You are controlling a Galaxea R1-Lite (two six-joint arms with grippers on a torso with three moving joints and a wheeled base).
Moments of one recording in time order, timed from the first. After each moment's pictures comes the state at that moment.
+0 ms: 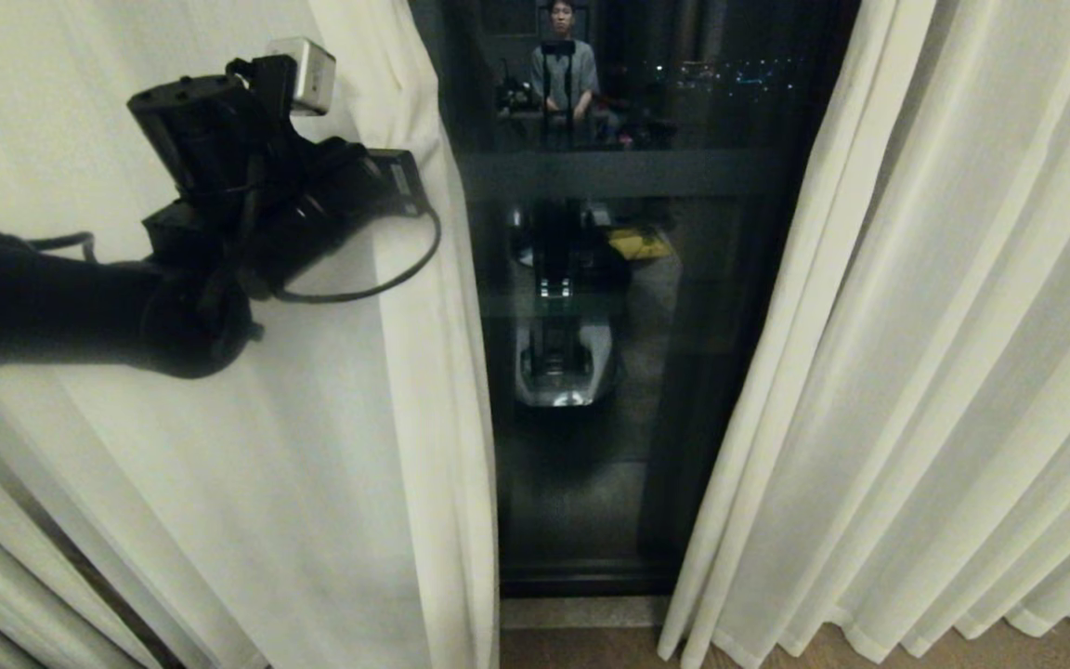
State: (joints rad) left arm -0.33 1.88 -1.27 -0.84 -0.11 -0.10; right arm 0.00 0.00 0.00 -0.06 -0.03 0.03
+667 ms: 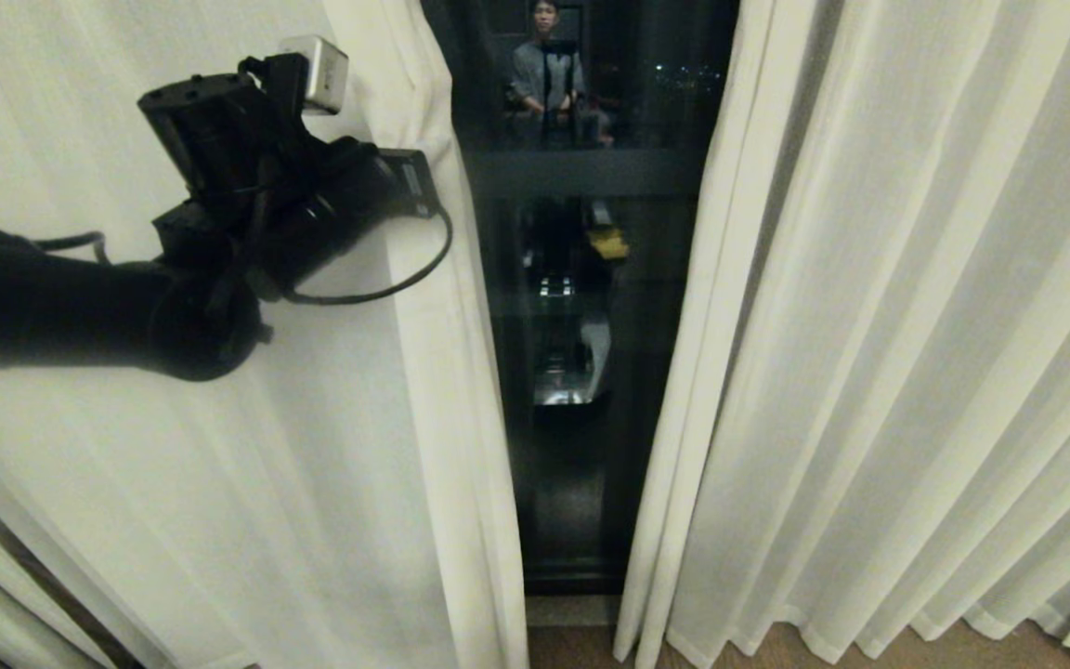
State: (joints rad) left arm -0.36 1.88 -1.27 -0.84 -0.11 -0.10; right arm 0.00 0.00 0.00 -0.06 -0.03 0.03
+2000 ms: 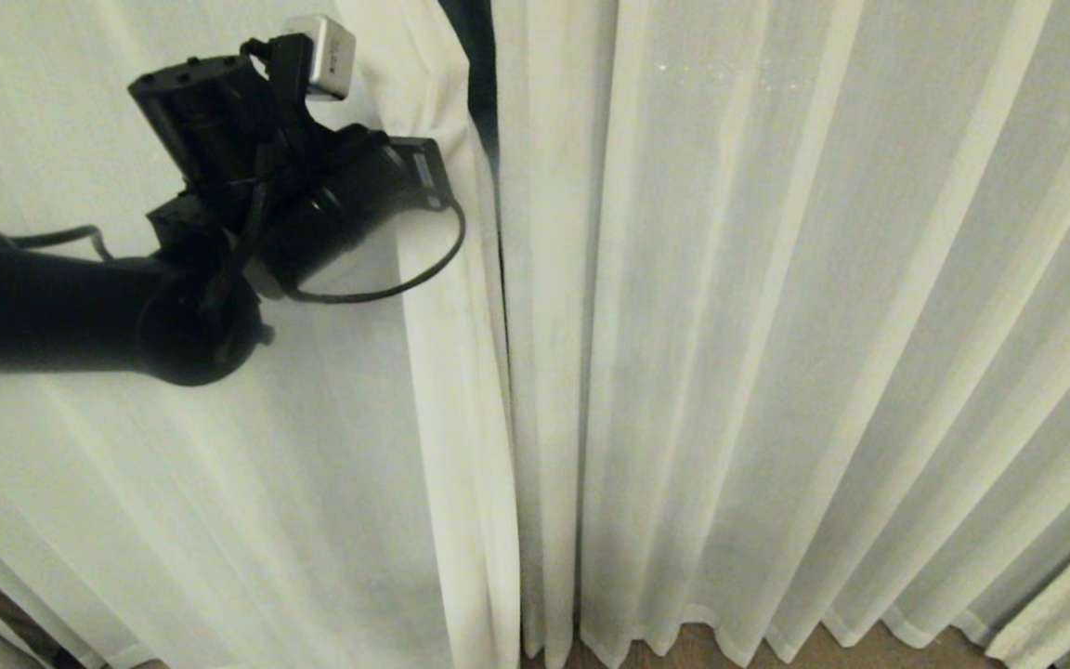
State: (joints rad) left arm -0.40 1.85 -1.27 -0.84 -0.11 -0.10; right arm 0.00 0.00 0.00 -0.06 -0.03 0.03
